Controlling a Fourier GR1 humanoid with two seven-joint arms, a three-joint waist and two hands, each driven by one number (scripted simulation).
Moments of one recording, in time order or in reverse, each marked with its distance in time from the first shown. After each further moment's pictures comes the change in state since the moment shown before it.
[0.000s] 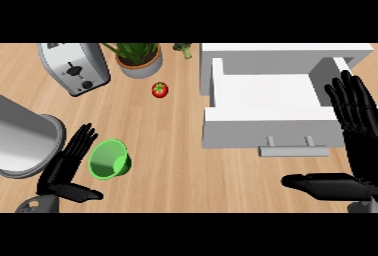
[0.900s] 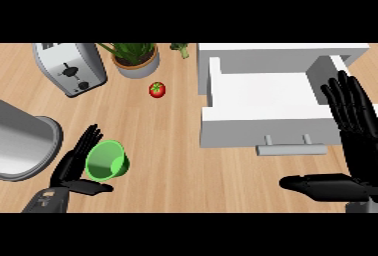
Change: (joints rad) left arm -0.208 0.023 -0.010 0.471 -0.088 0.103 -0.265; right arm -0.003 0.011 0.004 0.003 -0.001 0.018 -0.015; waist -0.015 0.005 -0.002
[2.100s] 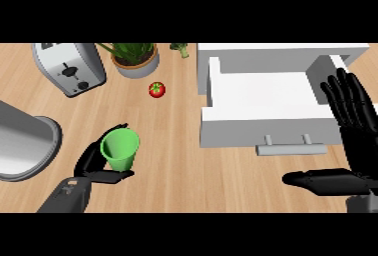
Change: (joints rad) left arm -0.083 -0.088 -0.028 0.047 0.027 -0.091 0.001; right arm -0.024 -0.013 -0.026 0.043 -0.031 0.029 -0.005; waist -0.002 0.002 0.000
